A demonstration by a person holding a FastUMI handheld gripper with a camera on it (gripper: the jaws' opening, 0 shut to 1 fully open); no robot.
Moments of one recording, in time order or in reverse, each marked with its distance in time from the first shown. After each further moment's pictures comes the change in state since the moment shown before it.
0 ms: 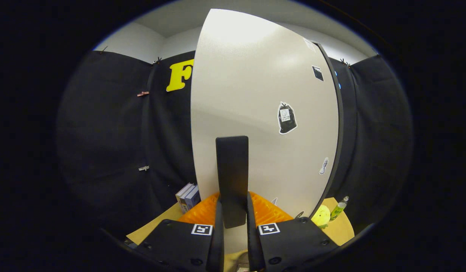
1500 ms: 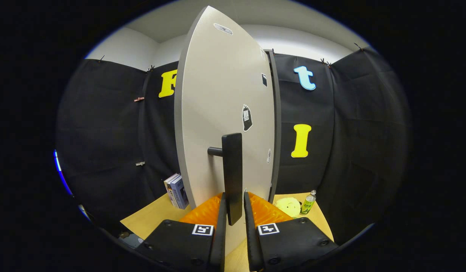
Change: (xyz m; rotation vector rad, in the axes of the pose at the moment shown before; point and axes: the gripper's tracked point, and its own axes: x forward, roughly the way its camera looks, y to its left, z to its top) arm -0.107 -0.113 -0.005 0.016 -0.017 -0.031
